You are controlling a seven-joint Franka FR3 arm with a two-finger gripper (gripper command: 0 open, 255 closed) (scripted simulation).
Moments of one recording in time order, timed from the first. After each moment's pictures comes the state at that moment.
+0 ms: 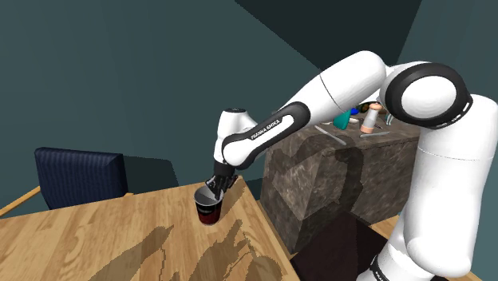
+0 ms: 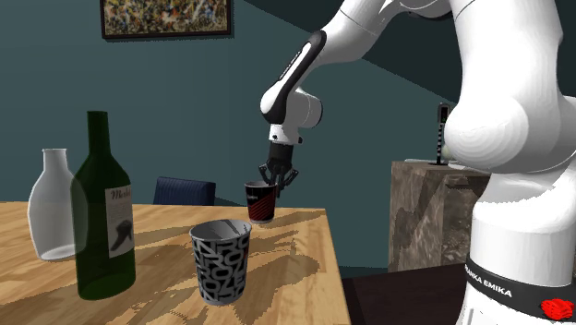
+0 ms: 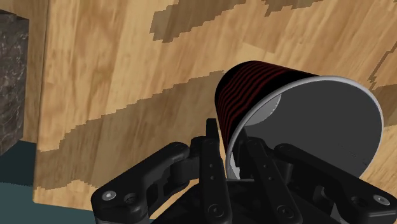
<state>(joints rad) 0.20 0.24 0.23 -2.12 0.08 2.45 0.35</state>
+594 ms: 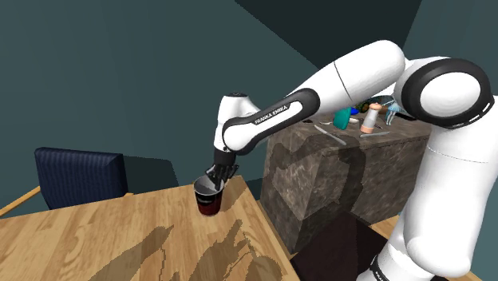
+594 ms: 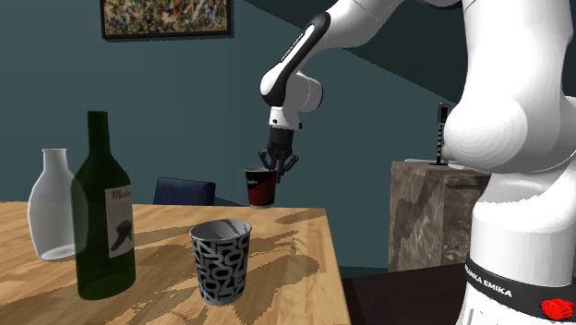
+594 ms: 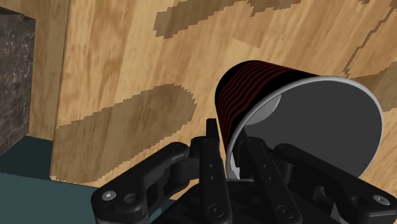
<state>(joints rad) 0.19 0.17 0.24 -2.09 0.10 2.34 0.35</state>
